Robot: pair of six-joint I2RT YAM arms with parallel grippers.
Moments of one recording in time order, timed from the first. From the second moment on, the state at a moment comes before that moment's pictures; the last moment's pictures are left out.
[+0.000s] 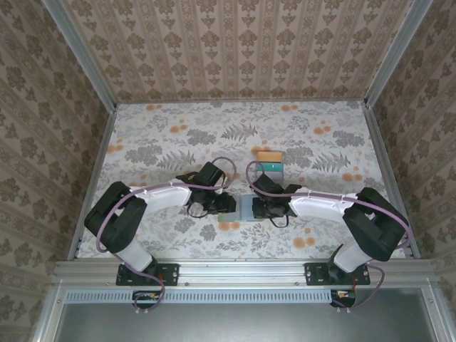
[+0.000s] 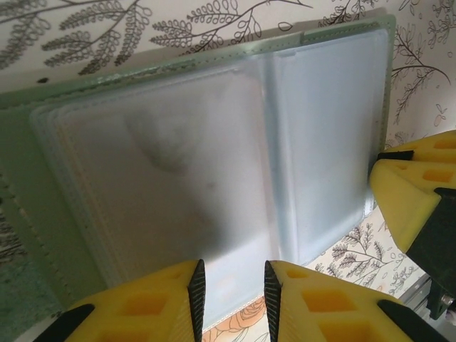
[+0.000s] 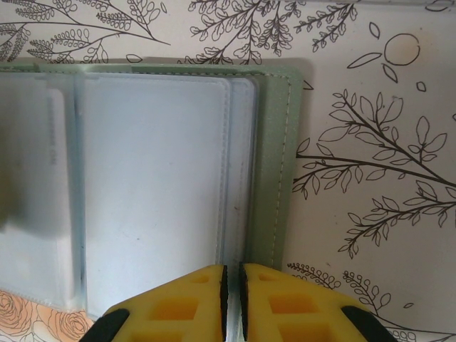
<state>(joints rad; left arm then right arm) -0.77 1.60 0.82 -0.35 0.43 -0.66 0.77 1.54 0.76 -0.38 0.02 0.77</state>
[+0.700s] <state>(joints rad) -0.76 1.53 0.82 -0.45 0.35 -0.65 0.77 1.51 0.74 -0.40 0.07 0.77</state>
